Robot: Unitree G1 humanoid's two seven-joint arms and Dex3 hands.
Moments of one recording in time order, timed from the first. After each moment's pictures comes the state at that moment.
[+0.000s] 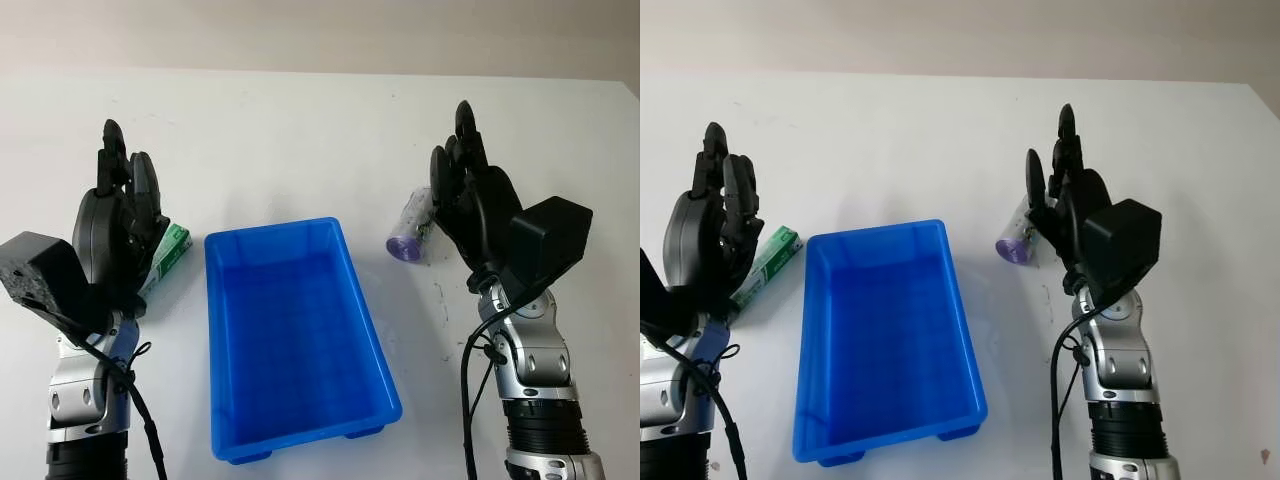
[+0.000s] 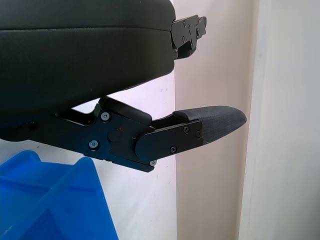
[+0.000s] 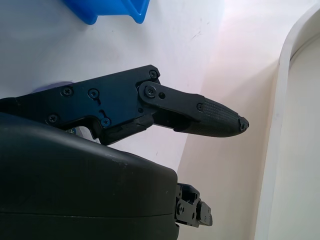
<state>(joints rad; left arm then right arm) -0.22 0.20 0.27 -0.12 -0.22 0.16 -0.07 -0.35 -0.20 -0.11 0.00 0.05 0.14 0.12</state>
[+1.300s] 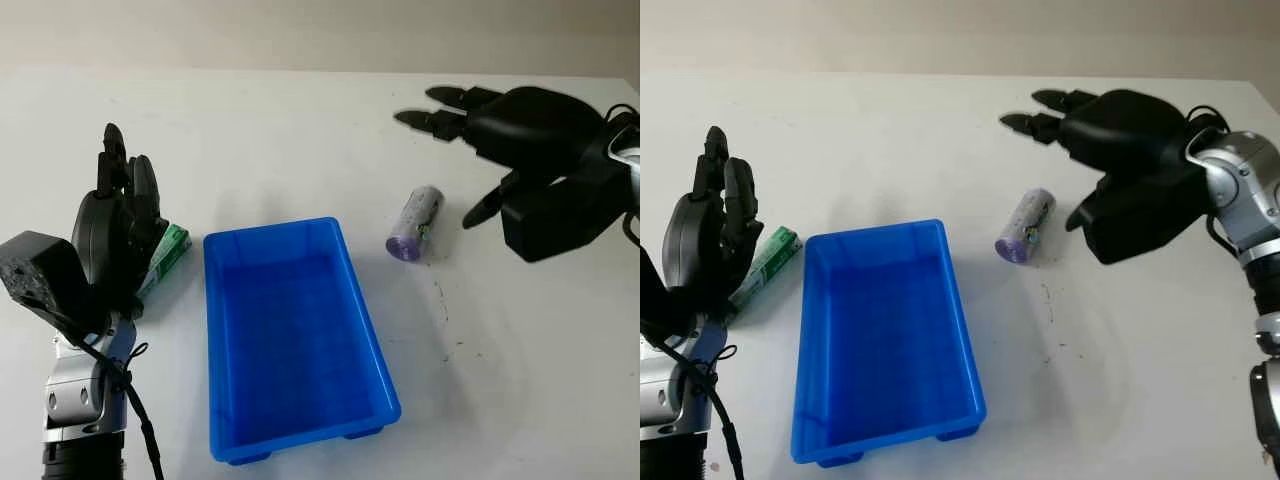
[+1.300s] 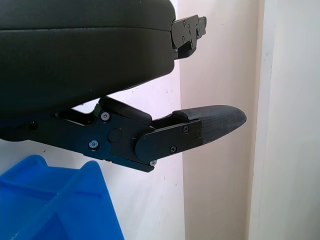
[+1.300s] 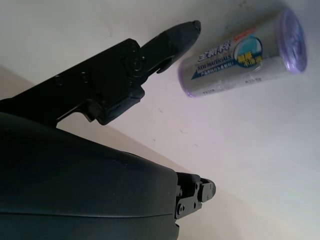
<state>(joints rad) -0.22 0.22 0.28 -0.11 -0.22 0.18 -0.08 -0.91 -0.91 0.29 0.58 -0.75 -0.69 0.35</state>
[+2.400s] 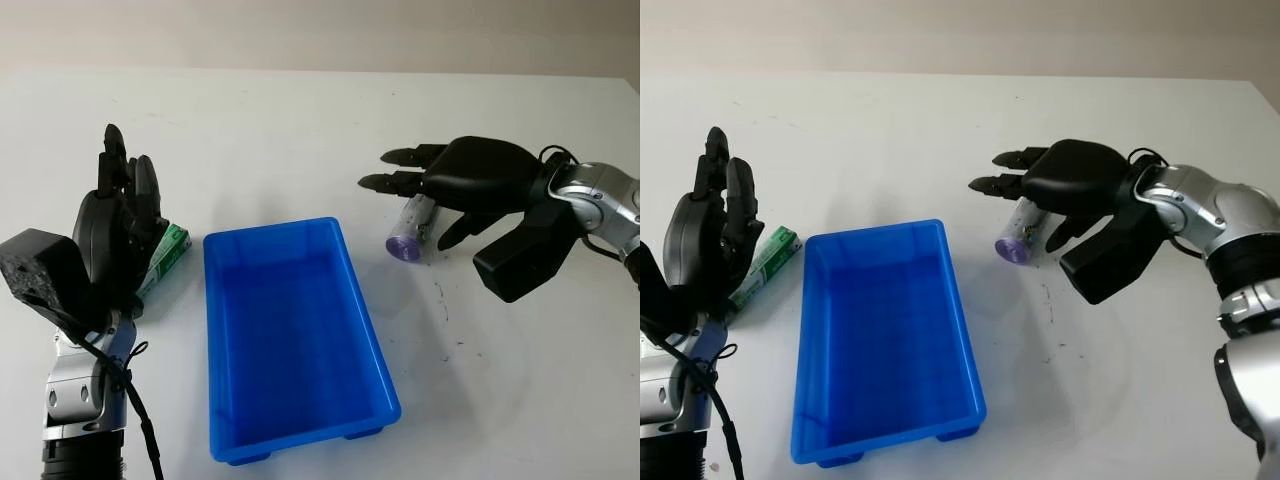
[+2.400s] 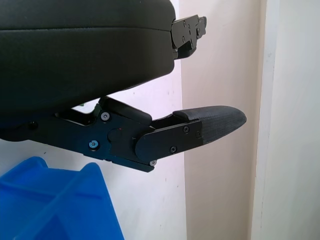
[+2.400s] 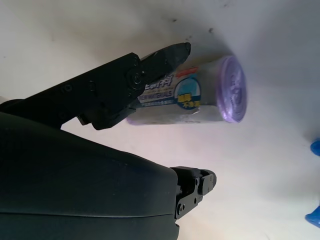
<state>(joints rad) -0.23 0.22 0.28 -0.12 -0.21 0.19 -0.07 -1.00 -0.80 0.48 0.87 -0.88 -0.87 0.11</state>
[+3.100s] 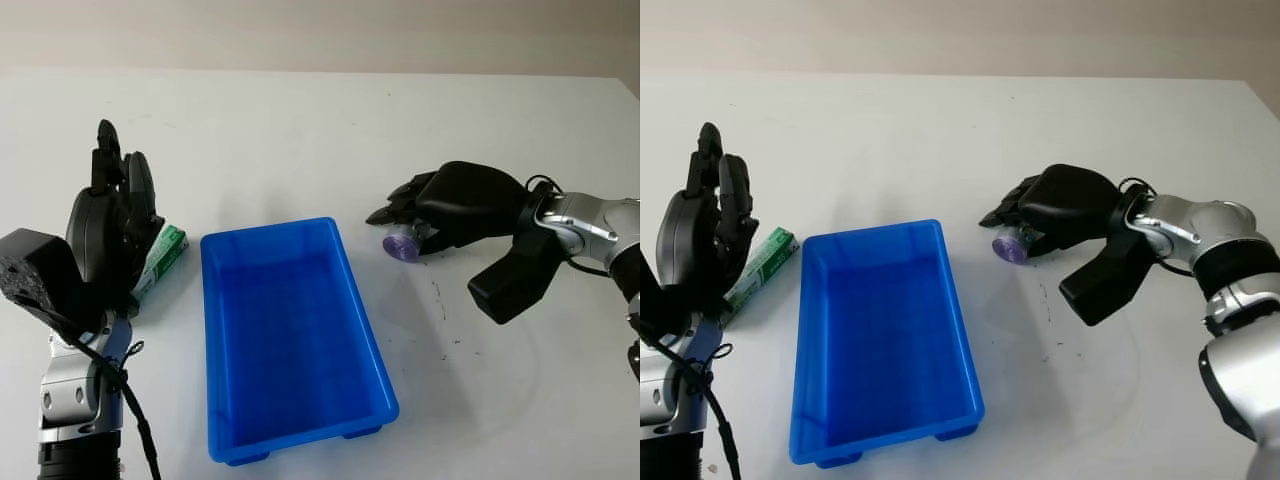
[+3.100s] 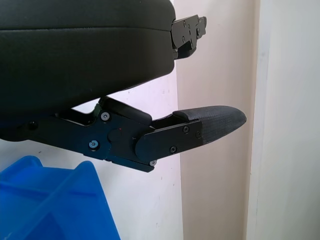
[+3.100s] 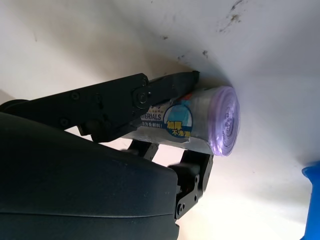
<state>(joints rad) -0.22 0.22 0.29 -0.13 -0.22 0.19 -0.08 -1.06 -0.77 0.68 1.07 -1.12 -0.88 -0.37</state>
